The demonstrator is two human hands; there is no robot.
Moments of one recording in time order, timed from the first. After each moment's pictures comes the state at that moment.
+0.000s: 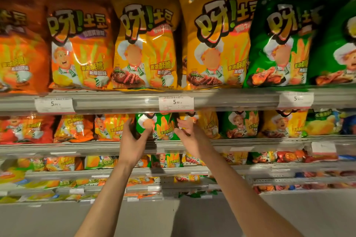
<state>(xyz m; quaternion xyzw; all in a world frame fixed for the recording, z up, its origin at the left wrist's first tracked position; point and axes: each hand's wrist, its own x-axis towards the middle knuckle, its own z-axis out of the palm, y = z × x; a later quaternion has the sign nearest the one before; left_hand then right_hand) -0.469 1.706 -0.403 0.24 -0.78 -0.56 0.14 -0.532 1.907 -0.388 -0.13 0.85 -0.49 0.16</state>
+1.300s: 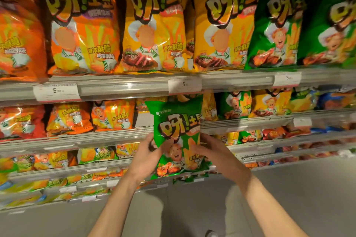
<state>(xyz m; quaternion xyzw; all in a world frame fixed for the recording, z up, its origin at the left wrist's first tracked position) -0.399 1.728 -0.403 0.09 -0.76 -0.65 -0.03 -0.437 1.953 -0.391 -0.05 0.76 -0.60 0.24</state>
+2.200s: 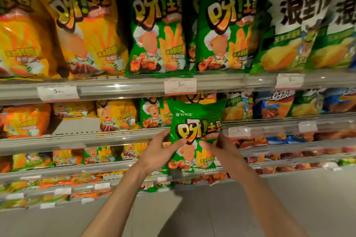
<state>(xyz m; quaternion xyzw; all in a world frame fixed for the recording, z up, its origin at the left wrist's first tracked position) -0.485 2.041 -0.387 0.04 -0.78 -0.62 -0.09 -0.510 2.272 -0.390 -0.01 0.76 -0.63 0.17</state>
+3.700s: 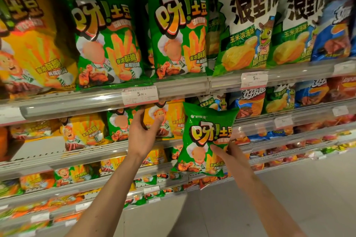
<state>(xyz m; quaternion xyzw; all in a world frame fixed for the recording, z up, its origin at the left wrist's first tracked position) -0.561 2.092 -0.387 0.08 -0.80 -0.56 0.19 -0.521 2.370 -0.424 0.08 0.74 -0.66 0.07</state>
